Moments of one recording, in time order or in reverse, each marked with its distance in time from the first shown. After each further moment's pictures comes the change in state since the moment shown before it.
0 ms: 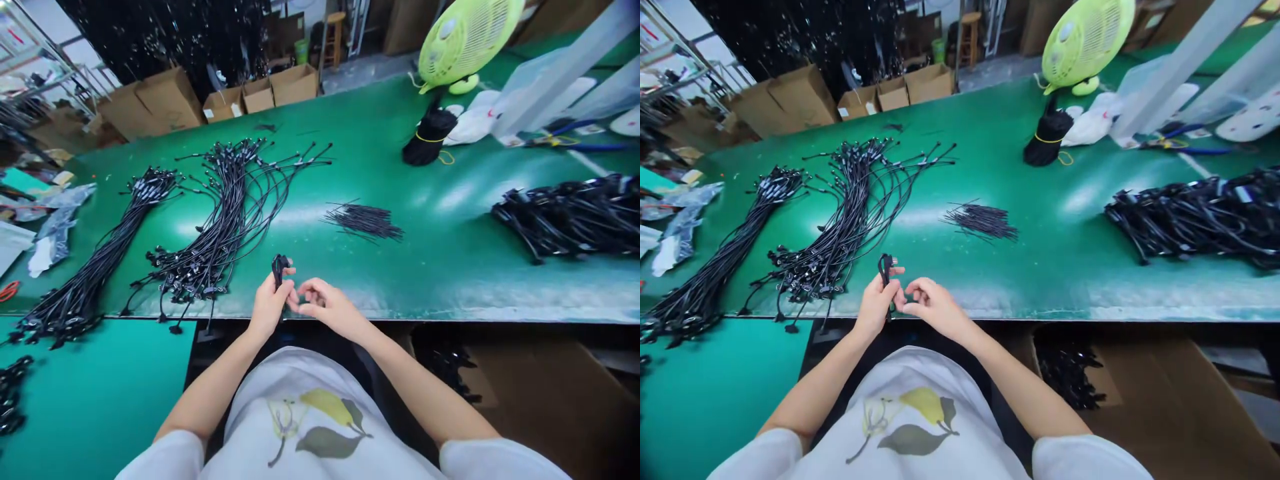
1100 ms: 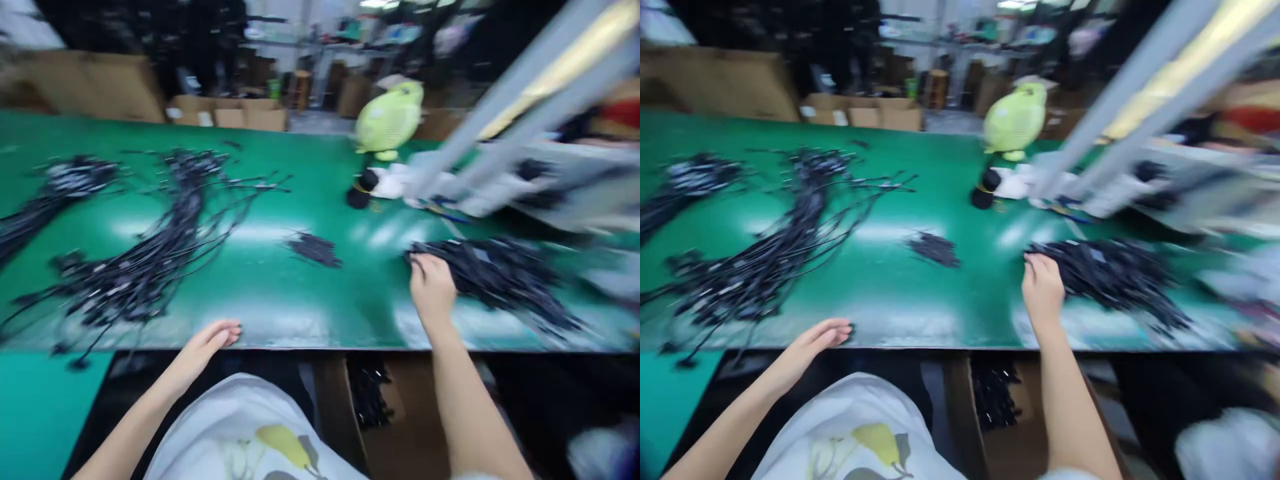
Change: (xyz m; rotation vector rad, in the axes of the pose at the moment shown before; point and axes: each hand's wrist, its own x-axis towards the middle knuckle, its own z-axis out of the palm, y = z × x) left_hand -0.026 -0.021 -0.035 0.150 -0.081 -0.296; right_hand -0.056 0.053 -0.273 -1.162 0.988 -0.095
